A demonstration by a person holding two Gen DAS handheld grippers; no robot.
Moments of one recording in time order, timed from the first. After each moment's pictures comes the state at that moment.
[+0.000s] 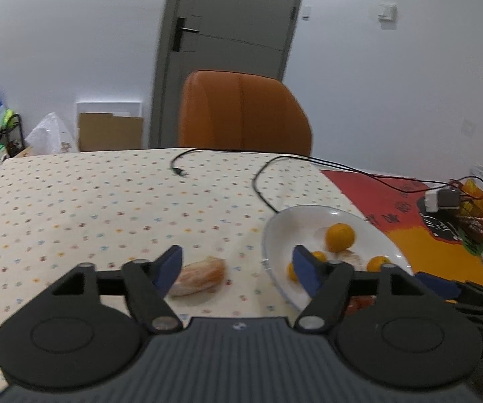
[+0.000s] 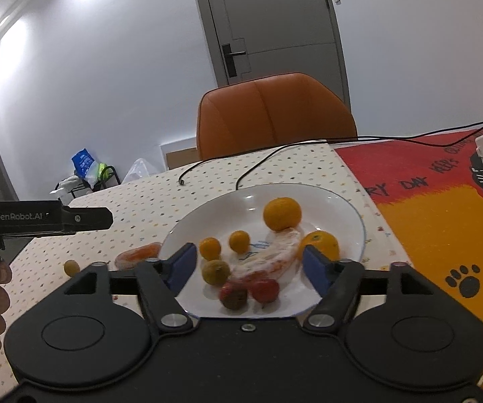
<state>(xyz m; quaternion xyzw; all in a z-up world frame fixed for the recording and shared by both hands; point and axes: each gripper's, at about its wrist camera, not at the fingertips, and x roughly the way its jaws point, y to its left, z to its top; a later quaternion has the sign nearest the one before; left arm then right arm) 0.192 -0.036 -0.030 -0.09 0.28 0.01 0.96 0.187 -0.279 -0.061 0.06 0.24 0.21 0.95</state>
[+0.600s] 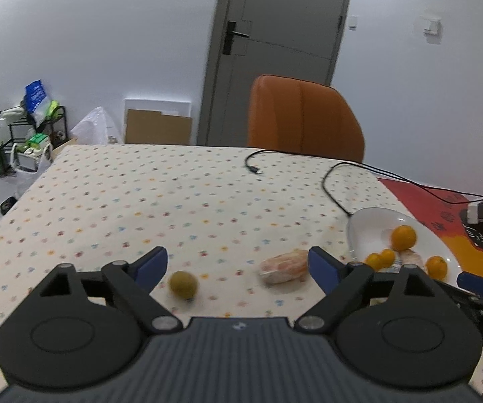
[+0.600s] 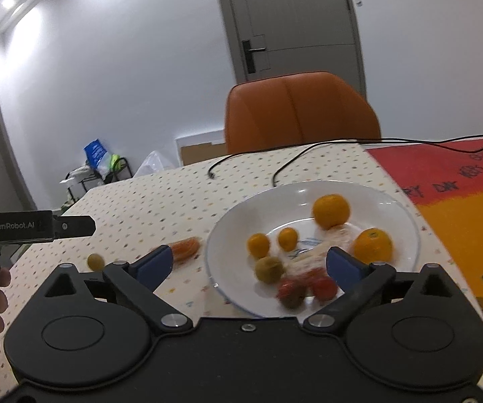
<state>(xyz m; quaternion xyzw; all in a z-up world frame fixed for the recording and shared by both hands) 0.159 0.027 -0.039 -0.10 0.27 0.08 0.95 0.177 -0.232 -0.059 0.04 0.24 0.23 0.94</state>
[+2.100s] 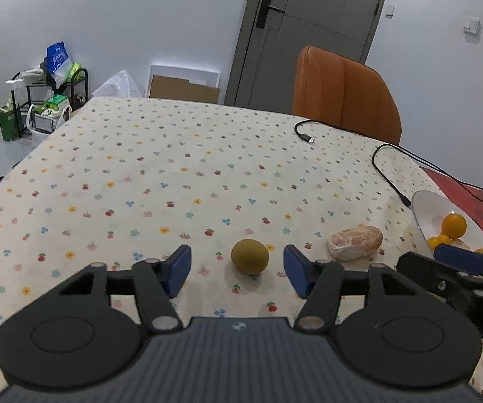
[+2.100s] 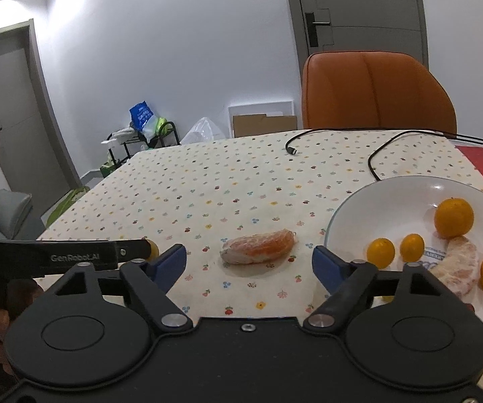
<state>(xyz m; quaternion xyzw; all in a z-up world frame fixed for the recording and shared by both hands) 0.173 0.073 -0.087 -0.14 0.31 0.11 0.93 0.200 -0.138 -0.068 0.00 0.27 0.31 0.91</state>
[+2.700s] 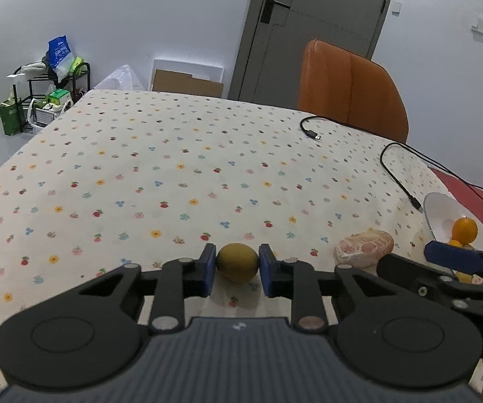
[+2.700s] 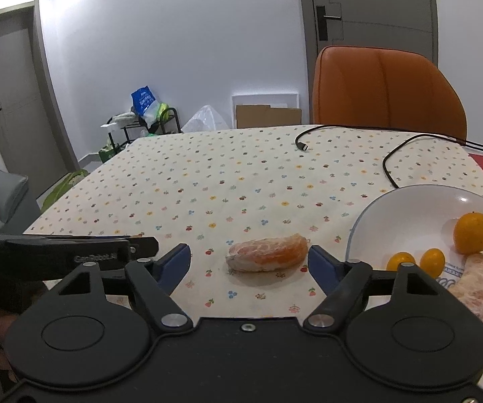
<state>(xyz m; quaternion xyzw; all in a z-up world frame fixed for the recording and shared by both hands) 0.186 0.077 -0.094 -0.15 0.32 0.11 0.93 0.211 -0.115 -0.071 -0.03 0.29 0.31 0.90</state>
